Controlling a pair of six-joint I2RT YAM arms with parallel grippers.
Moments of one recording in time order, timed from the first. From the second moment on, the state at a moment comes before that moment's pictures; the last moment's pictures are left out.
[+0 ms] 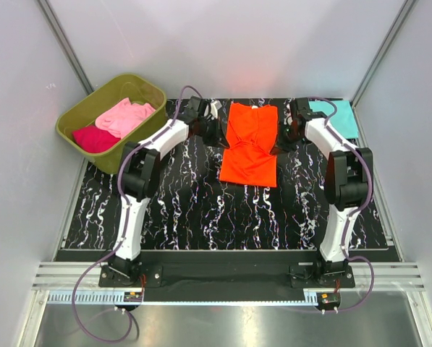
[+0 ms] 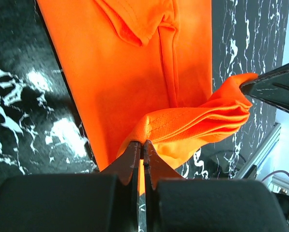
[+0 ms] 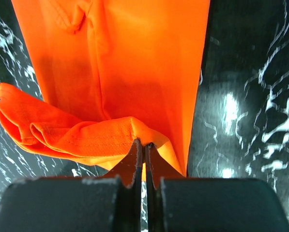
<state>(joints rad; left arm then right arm) -0.40 2.28 1.90 -0.50 0.57 -0.47 0.15 2.00 1.60 -0.71 -0.26 0.40</state>
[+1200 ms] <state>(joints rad) -0.33 2.59 2.12 -0.04 0.63 -0.76 0.04 2.42 2.11 -0.65 -0.39 0.40</state>
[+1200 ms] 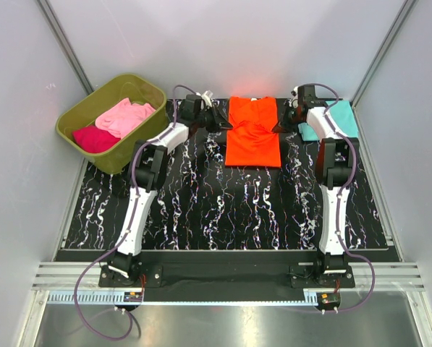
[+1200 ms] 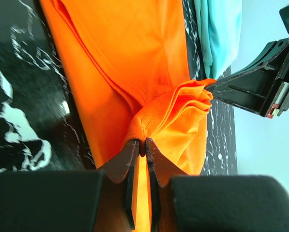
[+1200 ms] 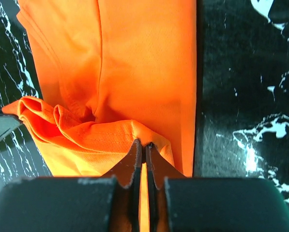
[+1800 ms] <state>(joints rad) -0.31 2.50 1.94 -0.02 0.62 -0.65 0.01 2.38 2.06 -0.65 -0.39 0.40</state>
